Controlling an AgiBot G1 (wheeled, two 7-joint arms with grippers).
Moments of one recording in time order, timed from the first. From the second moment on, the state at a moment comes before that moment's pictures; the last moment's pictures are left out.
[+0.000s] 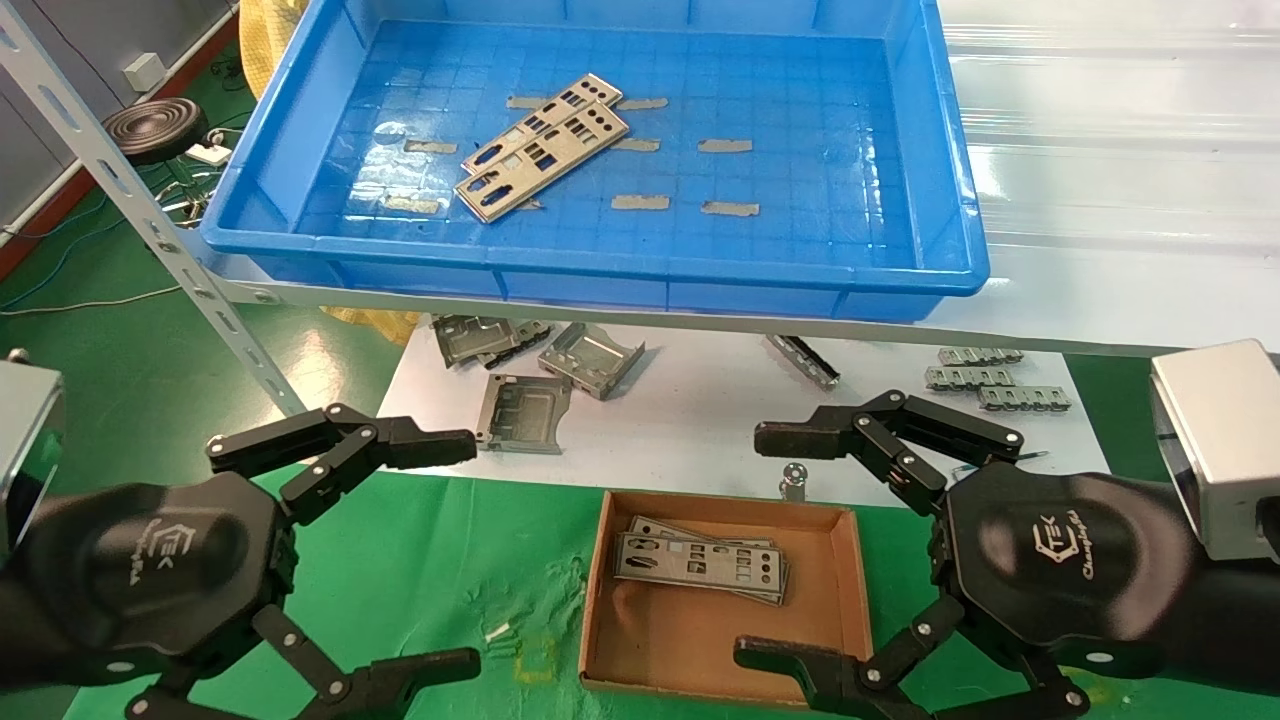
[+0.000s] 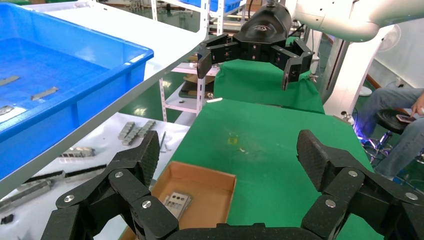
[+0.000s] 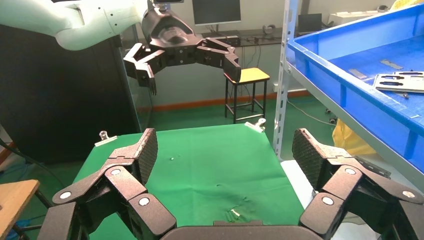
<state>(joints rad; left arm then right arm) -1.07 0.61 0.28 -1.28 0.73 1.50 -0.19 1.10 -0.58 -0.37 1.27 -0.67 -1.46 0.14</state>
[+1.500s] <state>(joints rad) -1.08 0.61 0.28 -1.28 0.74 1.49 -0.18 1.10 -0.58 -0.37 1.27 -0.67 -1.46 0.14</state>
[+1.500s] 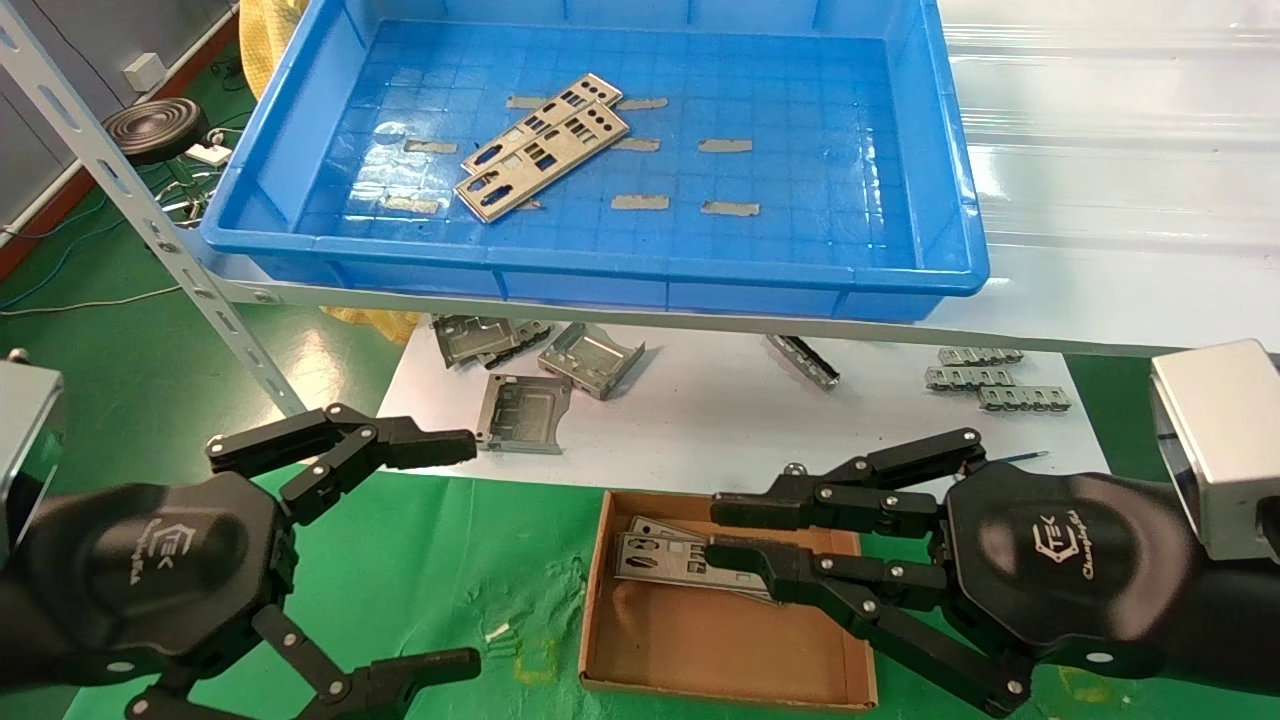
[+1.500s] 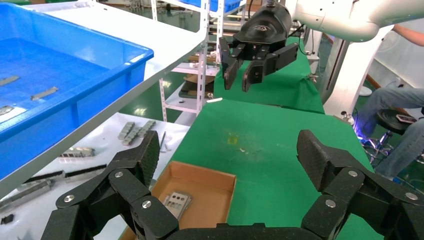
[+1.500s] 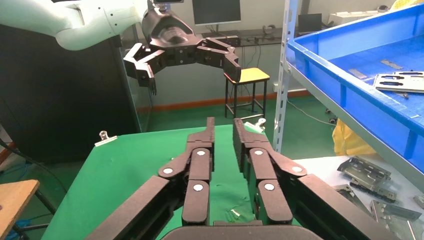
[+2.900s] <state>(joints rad) -2.01 1.27 0.59 -0.16 1.39 1.13 0.00 1.10 -0.58 -0.37 1.27 -0.67 -1.46 0.14</state>
